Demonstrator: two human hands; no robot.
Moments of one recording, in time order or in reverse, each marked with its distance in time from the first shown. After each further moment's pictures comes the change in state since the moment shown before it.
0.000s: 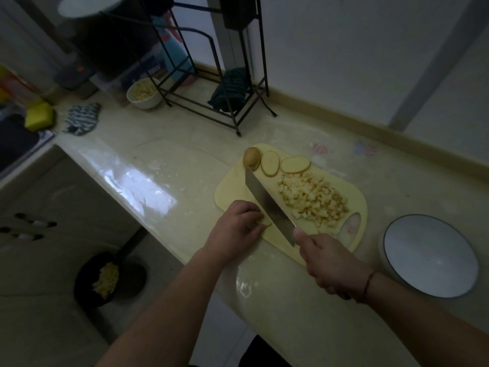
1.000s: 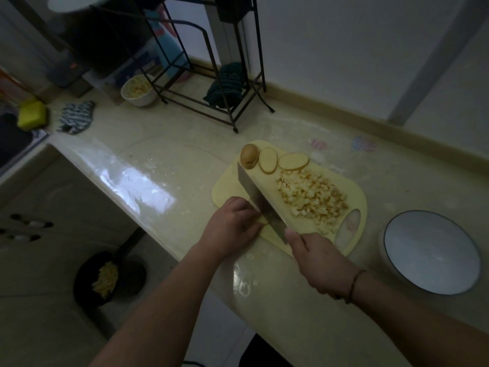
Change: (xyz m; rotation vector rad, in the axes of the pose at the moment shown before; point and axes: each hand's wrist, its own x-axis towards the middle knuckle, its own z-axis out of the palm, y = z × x) left_hand 0.004 -0.003 -0.007 0.069 -0.014 0.049; right_hand 0.005 -0.001 0.012 -0.224 0.068 -0.142
